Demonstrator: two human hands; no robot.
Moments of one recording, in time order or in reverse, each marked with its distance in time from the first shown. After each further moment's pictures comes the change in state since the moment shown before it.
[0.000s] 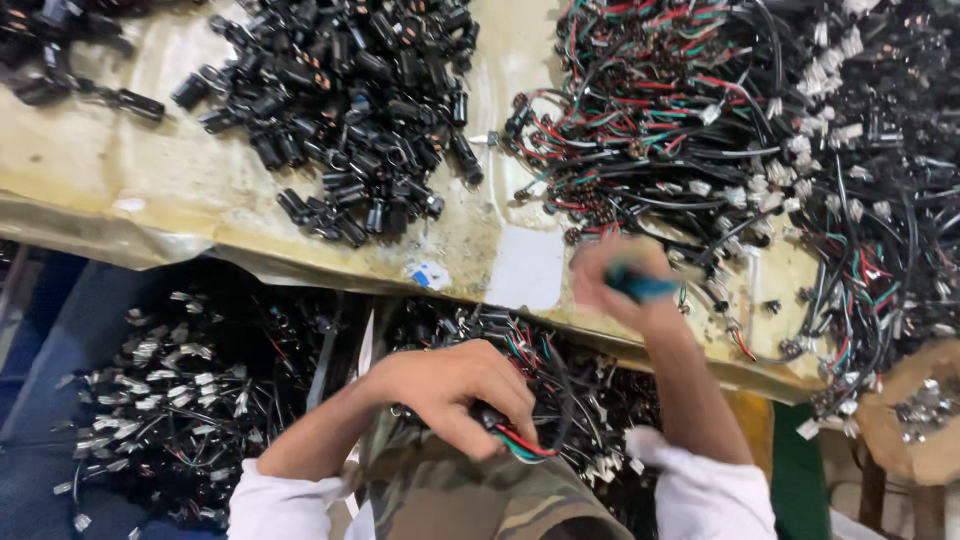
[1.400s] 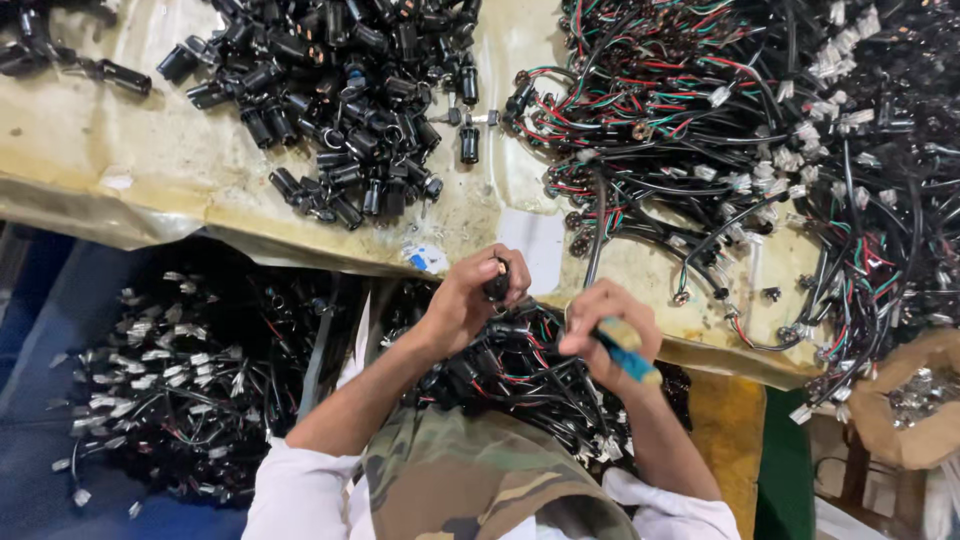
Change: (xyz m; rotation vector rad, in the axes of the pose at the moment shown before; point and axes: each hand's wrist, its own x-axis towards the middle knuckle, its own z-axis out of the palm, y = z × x) left_hand 0.006 -0.077 0.037 -1.021 0.893 -0.067; right_hand -0.057 -0.005 0.059 -0.298 0.363 0.000
